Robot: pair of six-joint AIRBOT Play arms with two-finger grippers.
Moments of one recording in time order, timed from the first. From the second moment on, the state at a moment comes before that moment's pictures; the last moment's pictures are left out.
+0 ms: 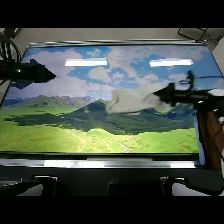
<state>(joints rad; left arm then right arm) 0.00 -1.29 1.63 1.01 -1.29 -1.40 -0.31 -1.42 1.17 -0.42 1.26 1.23</state>
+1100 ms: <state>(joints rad) 0.00 -1.29 1.63 1.01 -1.29 -1.38 -1.14 -1.32 1.70 -0.88 1.52 1.68</state>
